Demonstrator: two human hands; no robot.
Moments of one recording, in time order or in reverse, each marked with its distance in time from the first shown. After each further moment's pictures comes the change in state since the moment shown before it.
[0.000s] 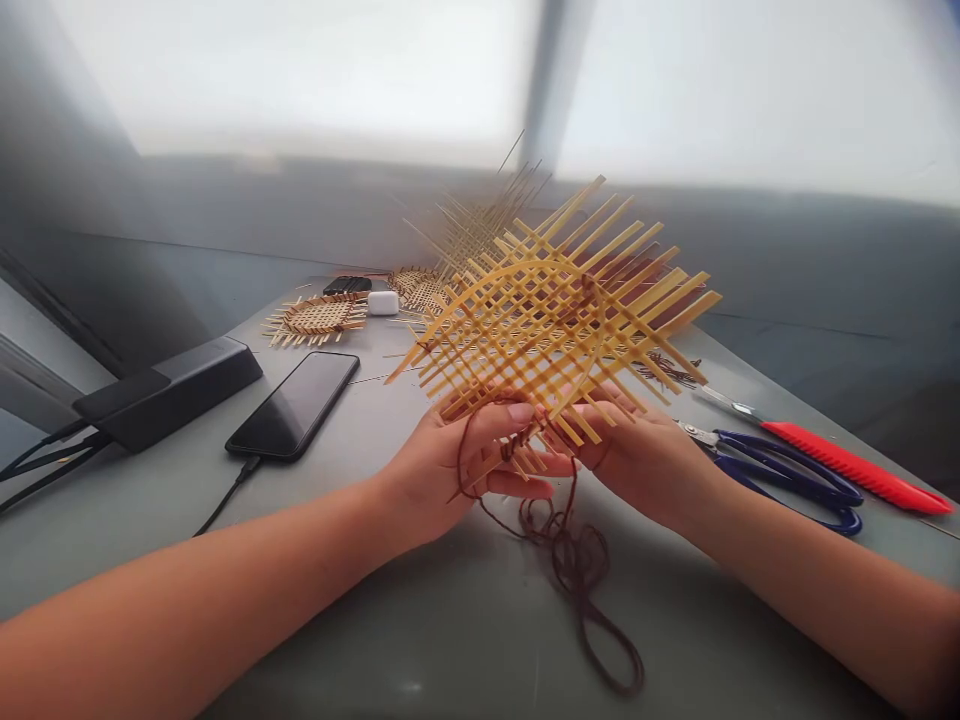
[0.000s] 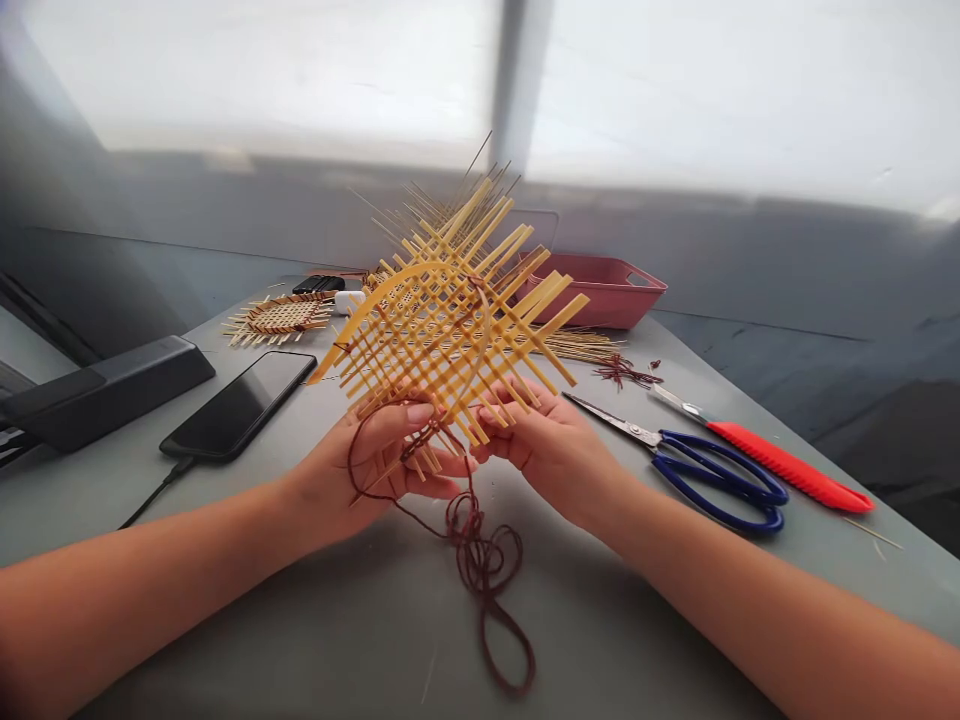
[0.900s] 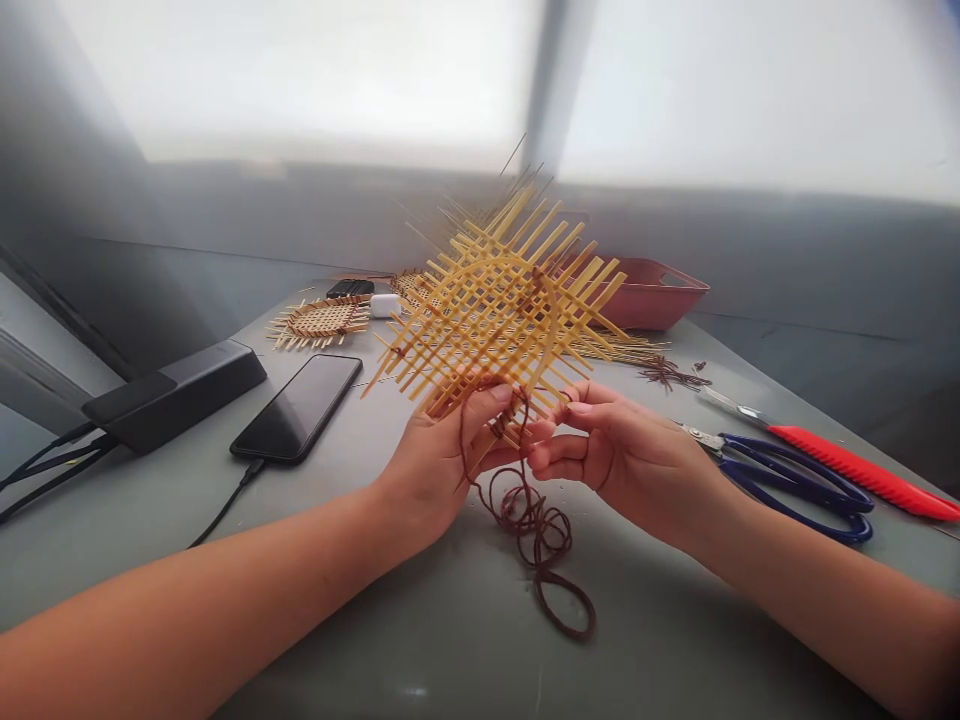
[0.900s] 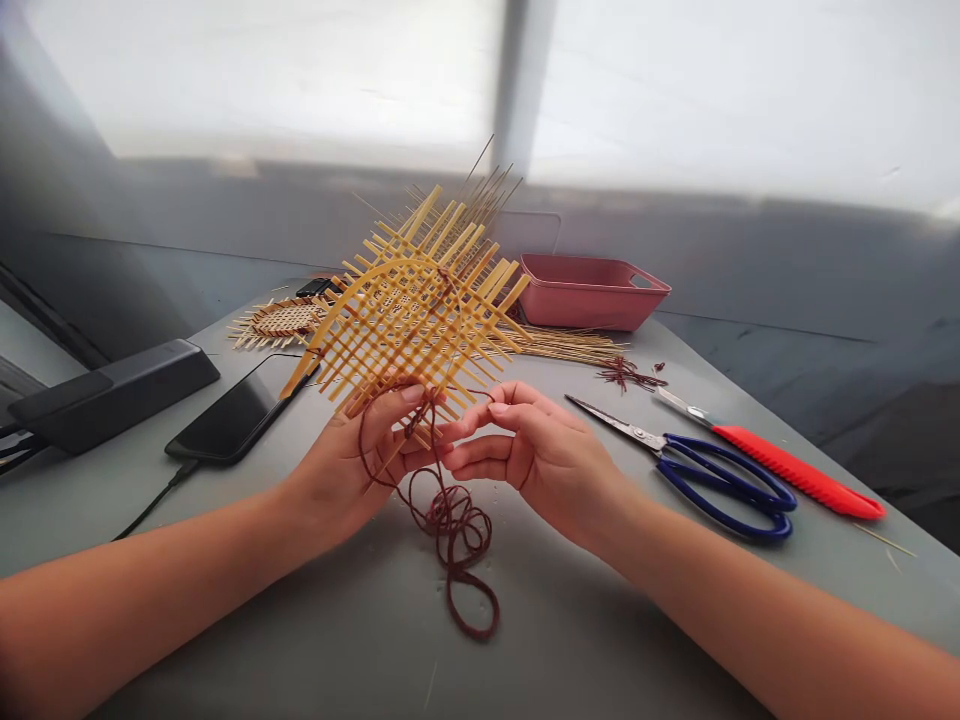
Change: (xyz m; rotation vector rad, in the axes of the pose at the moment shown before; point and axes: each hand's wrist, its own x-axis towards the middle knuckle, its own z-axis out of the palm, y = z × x) left_hand 0.003 -0.003 0.009 -0.014 0.216 0.186; right_hand -0.009 -0.012 0.012 0.346 0.016 0.242
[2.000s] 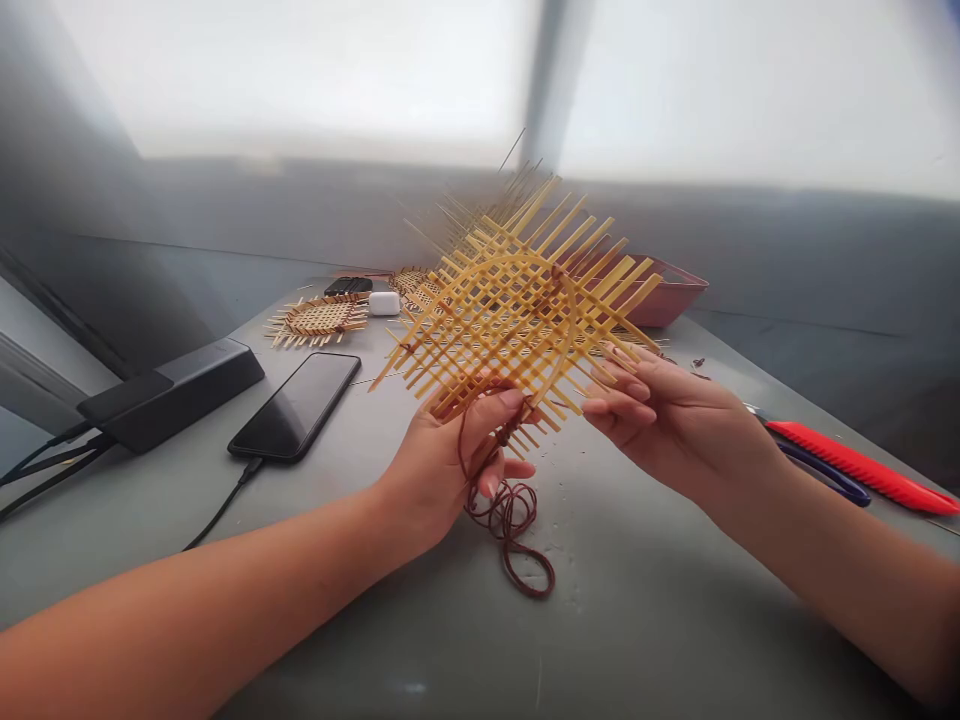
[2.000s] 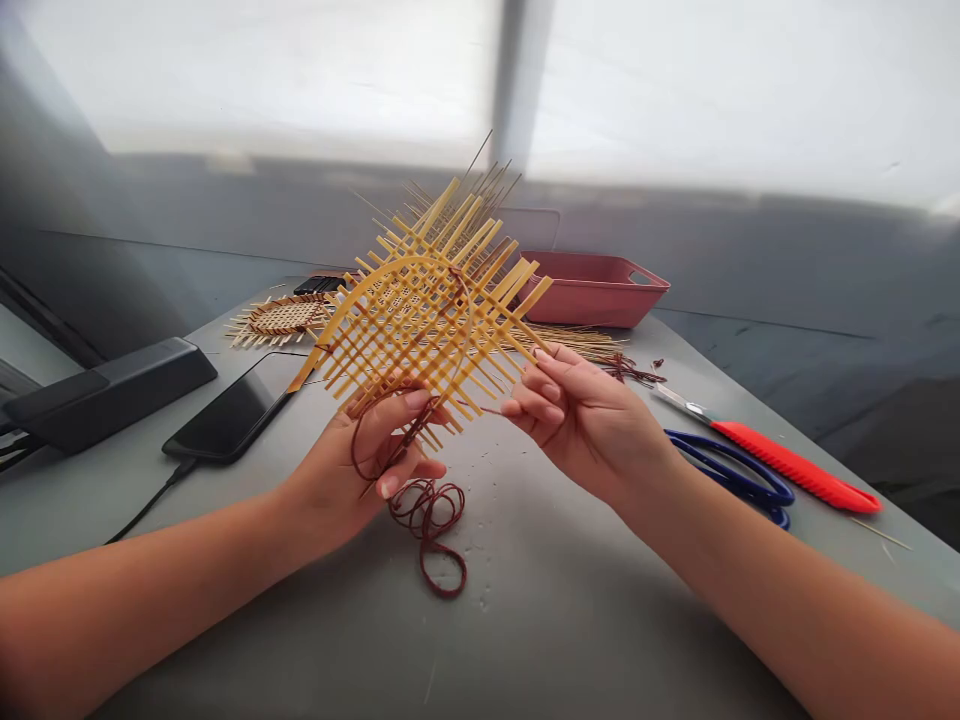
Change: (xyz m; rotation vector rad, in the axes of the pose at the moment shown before) left_hand -0.005 0.002 -0.002 0.137 -0.048 -0.011; right_hand 0.007 -0.029 -0.005 0.099 0.223 -0.178
